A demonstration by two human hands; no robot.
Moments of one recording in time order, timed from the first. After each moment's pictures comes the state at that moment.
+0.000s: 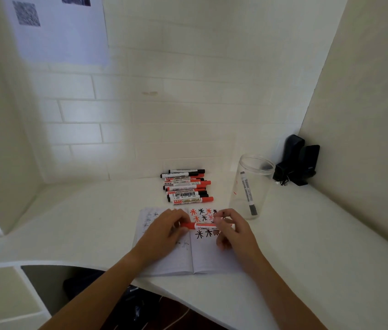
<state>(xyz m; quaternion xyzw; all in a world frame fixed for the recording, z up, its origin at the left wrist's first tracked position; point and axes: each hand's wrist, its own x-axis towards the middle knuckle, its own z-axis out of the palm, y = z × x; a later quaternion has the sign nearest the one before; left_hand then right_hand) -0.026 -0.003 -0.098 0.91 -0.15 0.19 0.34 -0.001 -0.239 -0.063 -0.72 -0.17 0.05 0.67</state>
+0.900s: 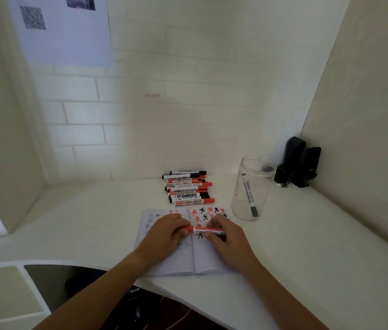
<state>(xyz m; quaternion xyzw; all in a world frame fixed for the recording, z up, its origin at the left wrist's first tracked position) -0.018 0.000 -0.108 0.91 -0.15 0.23 0.31 0.004 -0.230 -0.077 -0.84 -0.29 -0.05 0.45</state>
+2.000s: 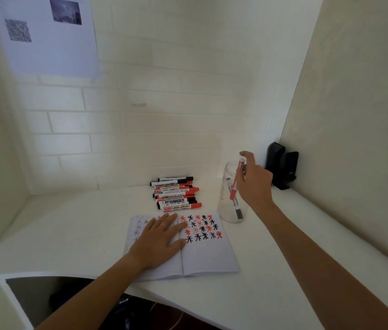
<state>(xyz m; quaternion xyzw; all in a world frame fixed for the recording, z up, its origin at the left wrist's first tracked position) -0.020 -0.006 -0.102 0.98 -0.11 0.05 0.13 0.093 -0.272 0.041 -0.89 -0.14 -0.35 0.26</state>
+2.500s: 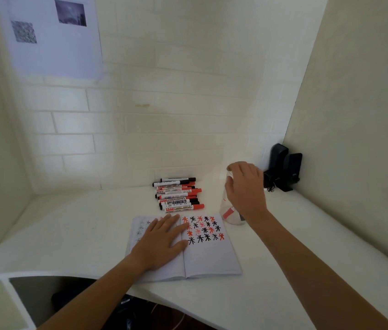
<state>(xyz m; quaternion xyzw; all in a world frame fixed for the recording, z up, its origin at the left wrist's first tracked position) -0.020 -0.006 -0.103 0.98 -0.11 0.06 0.13 0.084 -0.255 0.023 -0.86 -0.24 -0.43 0.14</state>
